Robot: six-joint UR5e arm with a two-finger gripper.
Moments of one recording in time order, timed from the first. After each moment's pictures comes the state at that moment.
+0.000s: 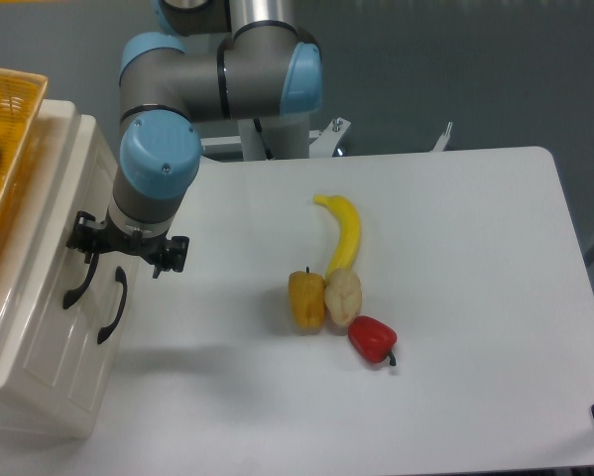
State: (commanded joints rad) arm 2.12 -1.87 -1.51 -1.39 1.17 0.19
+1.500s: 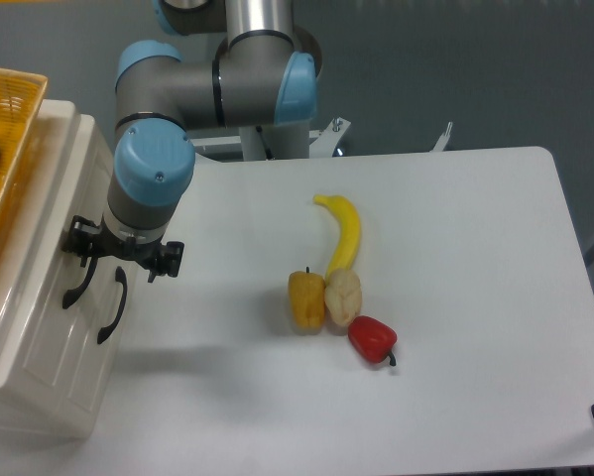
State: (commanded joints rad) arm 2.10 -1.89 -1.51 -1.36 1.17 0.19
